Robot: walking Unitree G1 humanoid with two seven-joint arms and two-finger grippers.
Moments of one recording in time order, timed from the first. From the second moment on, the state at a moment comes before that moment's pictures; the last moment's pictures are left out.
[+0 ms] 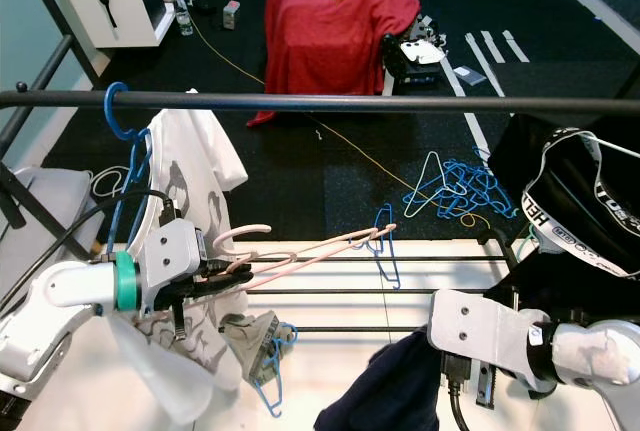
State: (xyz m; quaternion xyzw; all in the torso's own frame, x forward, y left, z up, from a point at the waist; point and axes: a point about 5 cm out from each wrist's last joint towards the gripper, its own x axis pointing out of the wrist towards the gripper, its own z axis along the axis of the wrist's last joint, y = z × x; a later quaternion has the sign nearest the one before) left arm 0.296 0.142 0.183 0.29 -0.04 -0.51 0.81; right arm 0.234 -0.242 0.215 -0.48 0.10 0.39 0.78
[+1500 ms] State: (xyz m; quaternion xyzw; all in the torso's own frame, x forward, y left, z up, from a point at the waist) left arm 0.260 0.204 0.179 0.36 0.00 -0.56 0.74; right arm 0.294 -0.138 0.228 -0.40 -0.12 0.51 0.75
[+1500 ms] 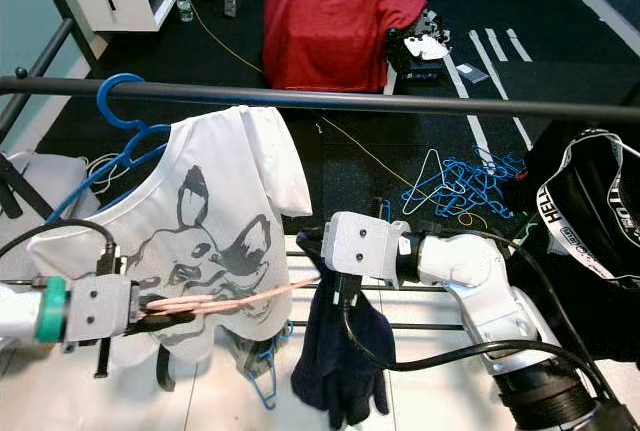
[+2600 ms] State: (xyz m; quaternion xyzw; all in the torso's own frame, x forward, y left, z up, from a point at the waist) left arm 0.265 0.184 0.168 0.30 0.01 -0.60 0.74; right arm 0.271 -0.097 0.285 -0.24 -0.22 0.58 0.75
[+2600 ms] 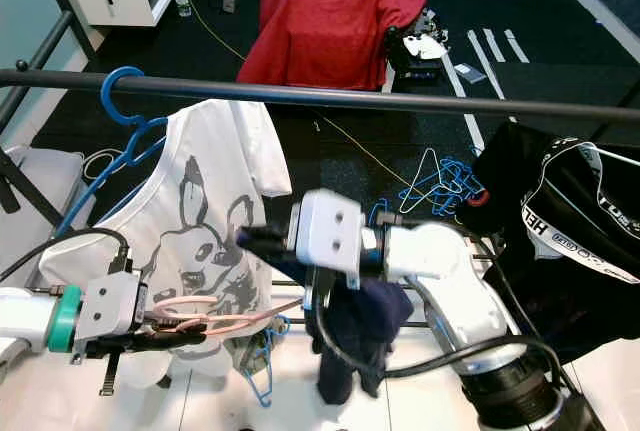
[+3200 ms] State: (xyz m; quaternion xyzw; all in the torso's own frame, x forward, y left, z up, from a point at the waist) left arm 0.263 0.186 0.178 0.26 0.01 -0.60 0.75; right arm 0.254 -0.149 0.203 -0.43 0.00 0.62 0.66
